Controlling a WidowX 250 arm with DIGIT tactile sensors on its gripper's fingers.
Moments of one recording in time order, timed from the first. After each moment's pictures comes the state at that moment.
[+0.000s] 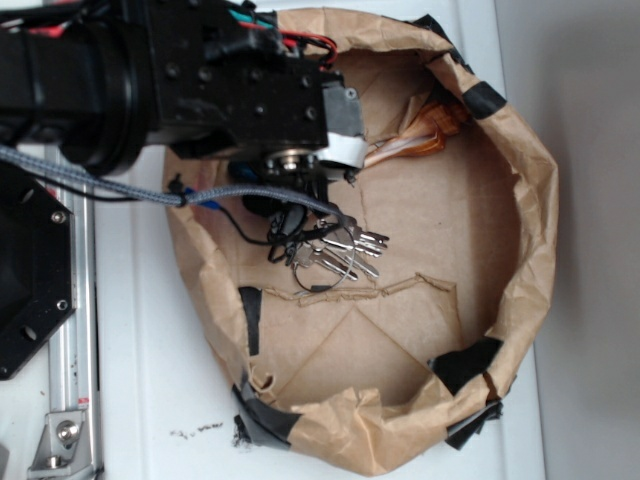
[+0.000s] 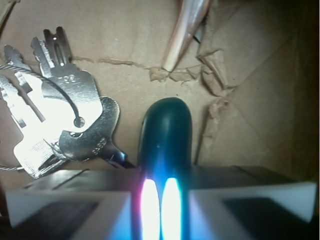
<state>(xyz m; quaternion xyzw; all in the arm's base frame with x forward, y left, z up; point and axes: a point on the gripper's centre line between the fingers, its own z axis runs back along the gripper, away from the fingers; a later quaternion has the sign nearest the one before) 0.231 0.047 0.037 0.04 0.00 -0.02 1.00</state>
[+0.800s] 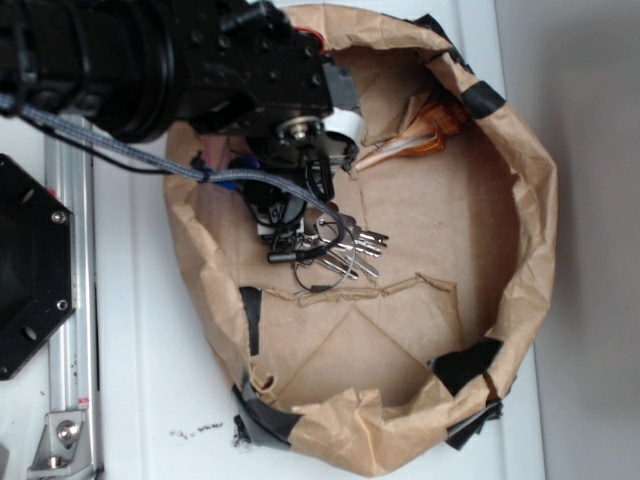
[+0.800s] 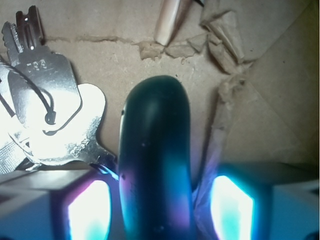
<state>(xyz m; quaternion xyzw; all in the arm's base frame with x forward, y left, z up) 0.228 0.054 0.020 0.01 0.02 0.01 1.00</state>
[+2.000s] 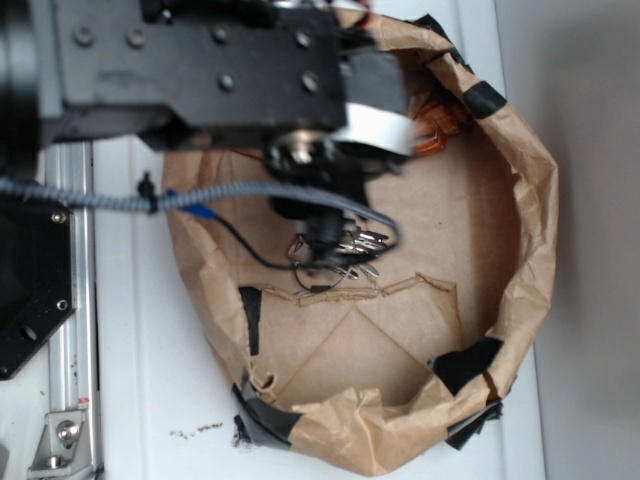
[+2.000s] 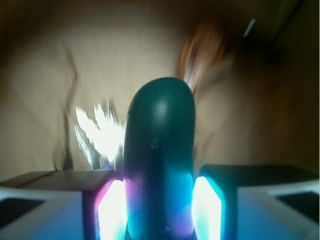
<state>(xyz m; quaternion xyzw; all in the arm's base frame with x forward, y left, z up) 0.270 0.025 0.124 0.05 -0.10 0.00 0.99</state>
